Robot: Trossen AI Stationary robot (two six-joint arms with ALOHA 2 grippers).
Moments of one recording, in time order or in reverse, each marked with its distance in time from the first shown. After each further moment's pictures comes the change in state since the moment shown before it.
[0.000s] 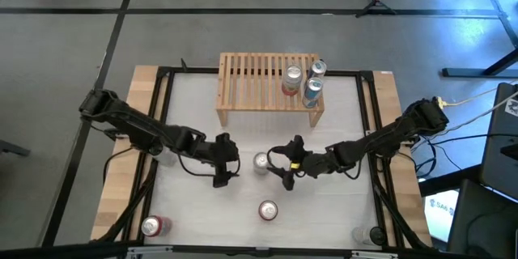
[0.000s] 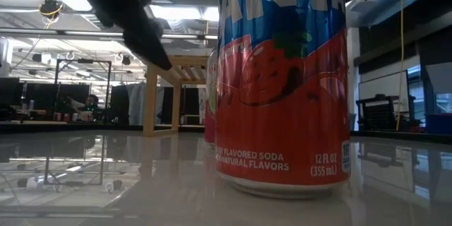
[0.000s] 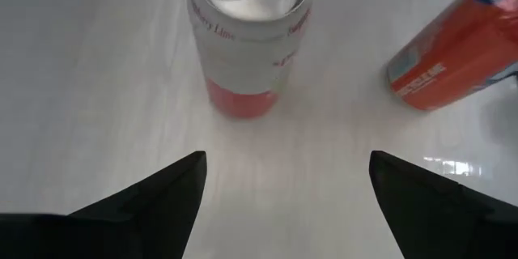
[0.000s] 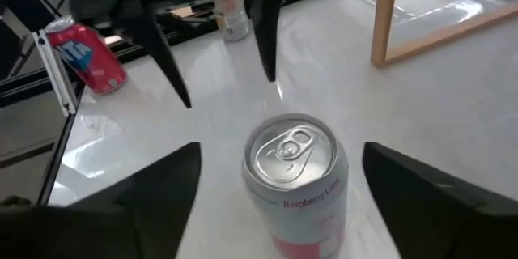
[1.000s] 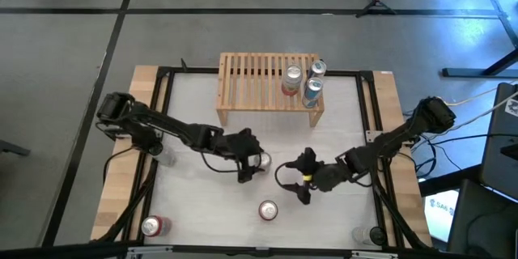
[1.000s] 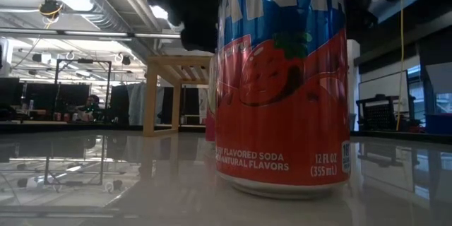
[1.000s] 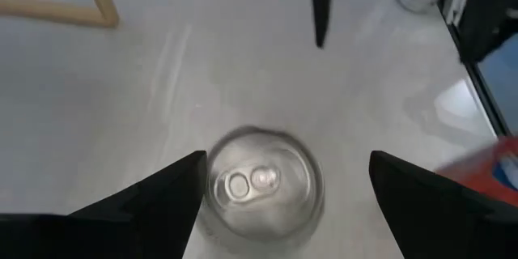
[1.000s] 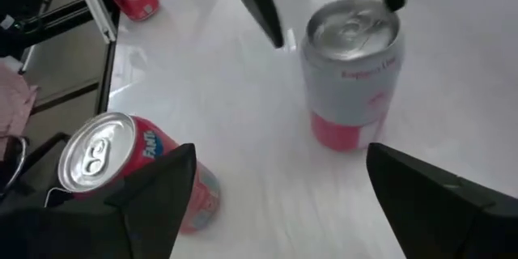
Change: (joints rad) left arm 0.101 0.209 0.152 0.253 0.033 0.070; right arm 0.143 -0.089 0.000 -0.270 -0.050 0.182
